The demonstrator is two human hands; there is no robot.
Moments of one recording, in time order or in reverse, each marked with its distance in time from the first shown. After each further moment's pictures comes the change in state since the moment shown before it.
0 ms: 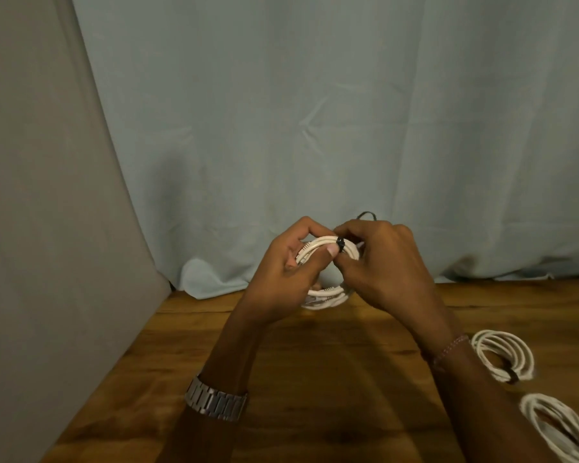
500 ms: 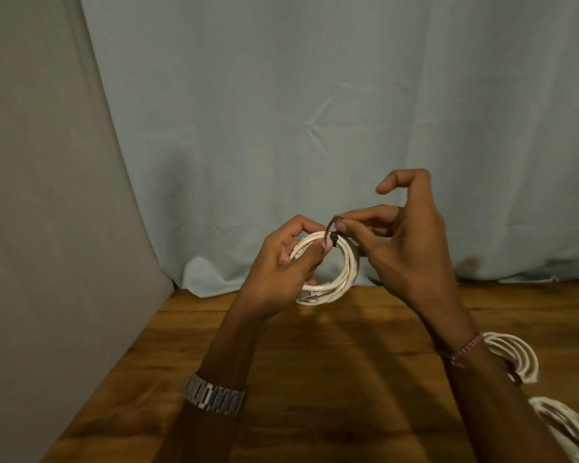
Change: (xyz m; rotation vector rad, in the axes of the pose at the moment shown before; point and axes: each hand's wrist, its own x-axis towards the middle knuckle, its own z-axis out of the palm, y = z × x) left_hand 0.002 -0.005 -0.009 -0.077 0.058 -0.046; right_hand 0.001 -0.006 -0.014 0.509 0.214 -0.073
